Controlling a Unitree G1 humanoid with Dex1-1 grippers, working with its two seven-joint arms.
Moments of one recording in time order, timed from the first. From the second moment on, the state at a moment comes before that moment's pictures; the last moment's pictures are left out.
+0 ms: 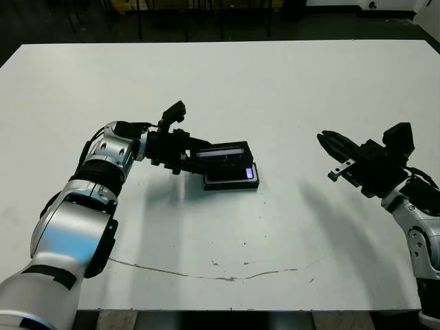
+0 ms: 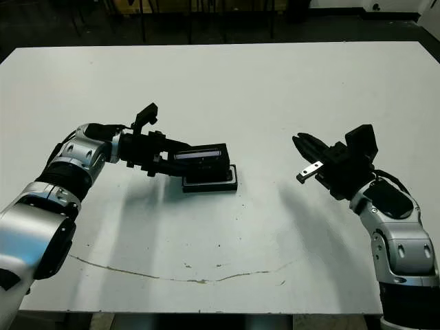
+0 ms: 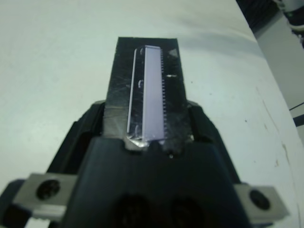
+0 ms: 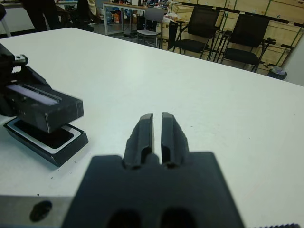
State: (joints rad) left arm -0.94 0.32 -0.21 1.09 -0.09 0.06 -1.43; right arm -0.17 -0.52 -0.13 -0.11 0.31 0.32 0.59
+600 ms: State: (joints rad) left arm -0.94 0.31 -0.20 1.09 -0.06 0.05 -1.47; right arm -0.17 -0.52 -0.12 -0.09 0.33 0.31 0.61
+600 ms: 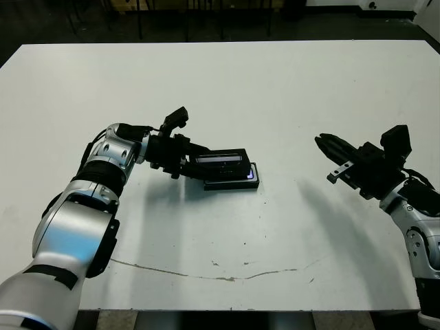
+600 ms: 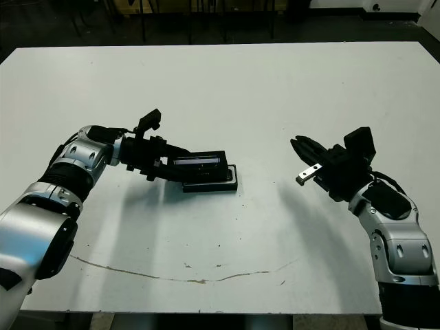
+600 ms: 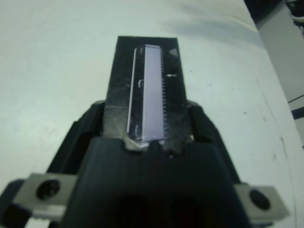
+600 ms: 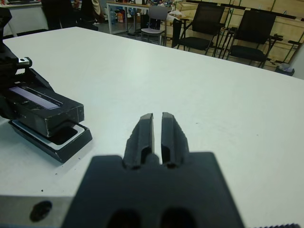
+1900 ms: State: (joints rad) left arm -0.78 0.32 -0.19 0.75 -0.15 0.13 -1.52; right arm -0.14 -0.52 -0.12 -0.07 0.33 0.27 0.62
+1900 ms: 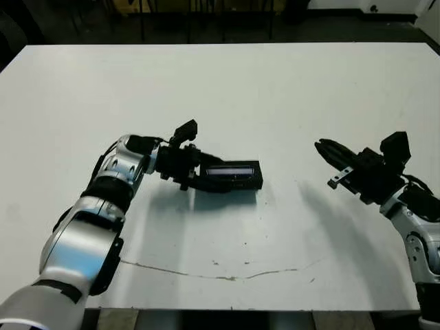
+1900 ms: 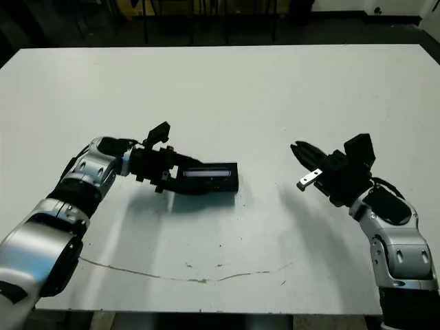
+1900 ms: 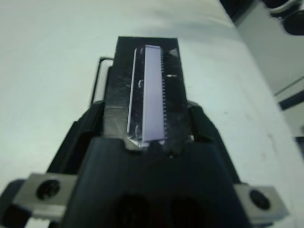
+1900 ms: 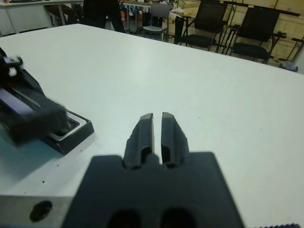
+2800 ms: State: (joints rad) left arm -0.91 0.37 -0.11 1.06 -0.14 0.05 -1.30; right arm -0.14 -0.52 -0.10 -0.05 0.30 0.23 0.64
